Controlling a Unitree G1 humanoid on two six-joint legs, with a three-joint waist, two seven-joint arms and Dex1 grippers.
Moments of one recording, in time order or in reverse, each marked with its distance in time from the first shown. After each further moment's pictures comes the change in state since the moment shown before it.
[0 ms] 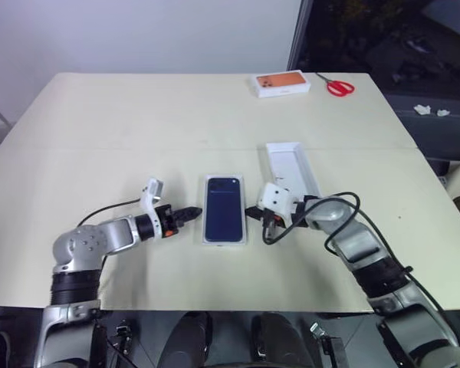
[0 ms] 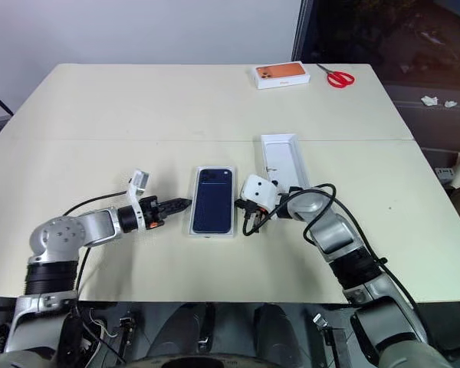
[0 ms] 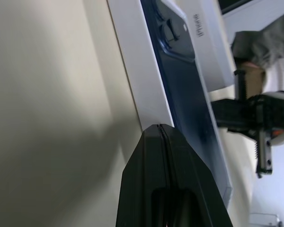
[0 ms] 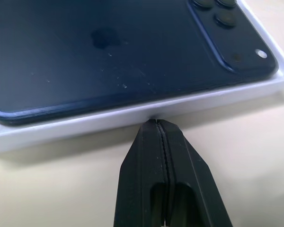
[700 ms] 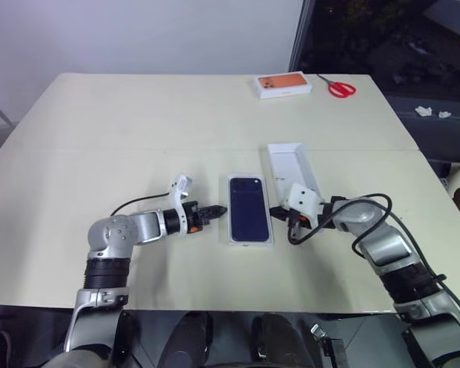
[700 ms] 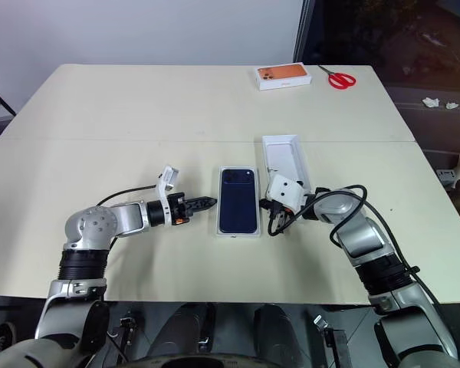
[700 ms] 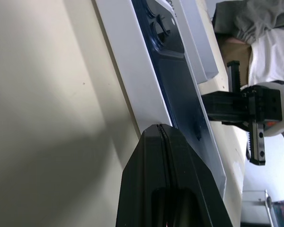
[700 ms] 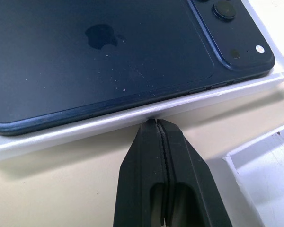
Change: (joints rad) left arm -0.078 -0.098 -0.068 0.030 0.117 0.023 -0.067; right arm 0.036 -0.105 -0.073 0.016 0.008 -0.047 0.033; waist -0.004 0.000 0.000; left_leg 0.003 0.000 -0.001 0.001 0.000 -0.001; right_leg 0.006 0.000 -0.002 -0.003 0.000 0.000
